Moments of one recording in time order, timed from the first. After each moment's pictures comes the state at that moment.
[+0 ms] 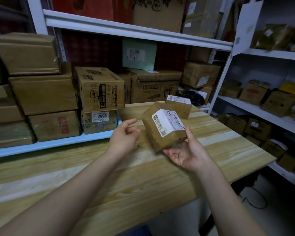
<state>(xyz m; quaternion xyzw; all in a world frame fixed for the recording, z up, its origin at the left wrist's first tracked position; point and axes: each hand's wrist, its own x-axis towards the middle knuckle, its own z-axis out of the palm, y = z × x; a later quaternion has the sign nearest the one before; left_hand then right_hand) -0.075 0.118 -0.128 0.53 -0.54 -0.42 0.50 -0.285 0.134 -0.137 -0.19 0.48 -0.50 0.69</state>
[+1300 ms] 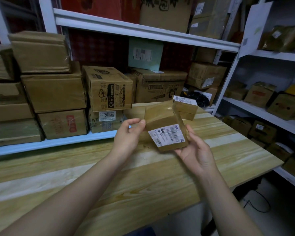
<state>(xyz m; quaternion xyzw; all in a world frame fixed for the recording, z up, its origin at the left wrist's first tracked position) -0.068 0.127 -0.123 0.48 -0.48 -0.47 0.56 -0.279 0.131 -0.157 -0.29 0.27 -0.64 0.65</state>
